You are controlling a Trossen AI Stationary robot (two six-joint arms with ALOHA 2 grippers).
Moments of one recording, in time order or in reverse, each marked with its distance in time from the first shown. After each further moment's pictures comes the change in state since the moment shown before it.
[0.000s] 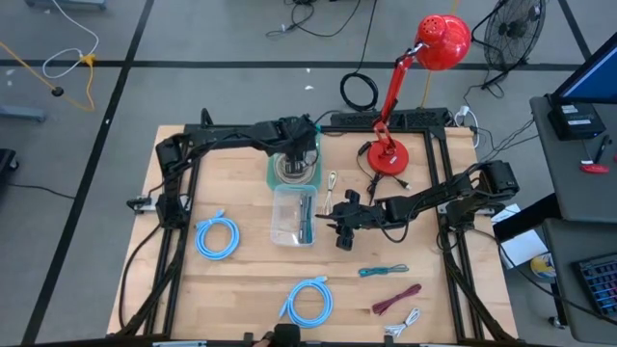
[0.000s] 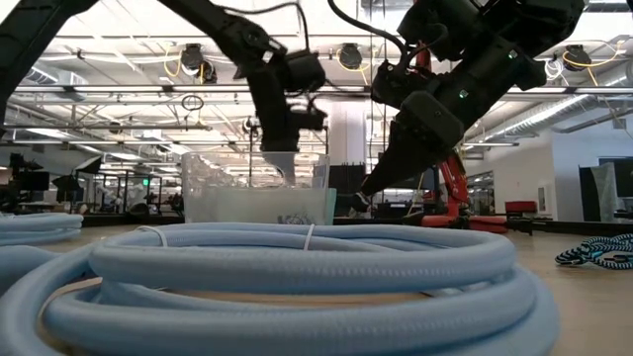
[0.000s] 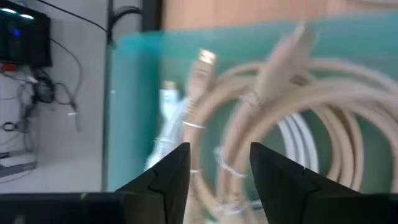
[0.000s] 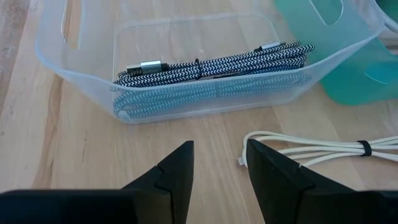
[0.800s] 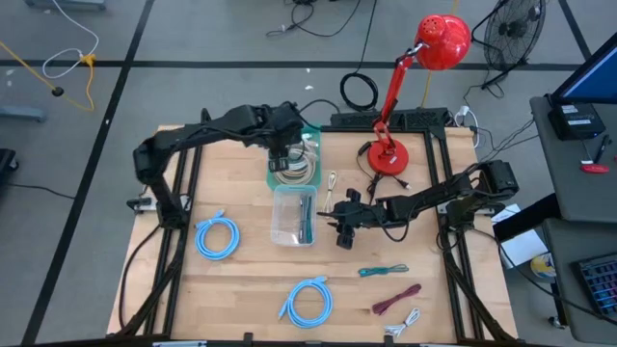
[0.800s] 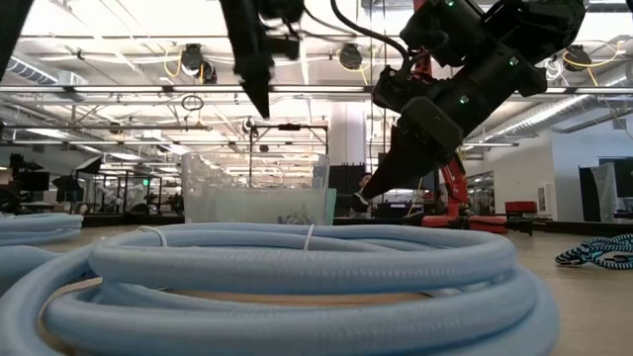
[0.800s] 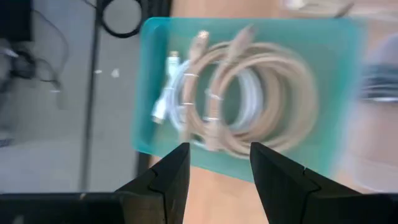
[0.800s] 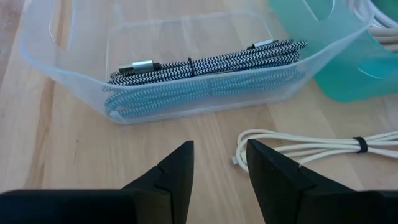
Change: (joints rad) left arm -0.064 -0.200 0.203 -0.494 0.038 -0.186; right arm -0.012 0.000 -0.029 0.045 -0.001 0.005
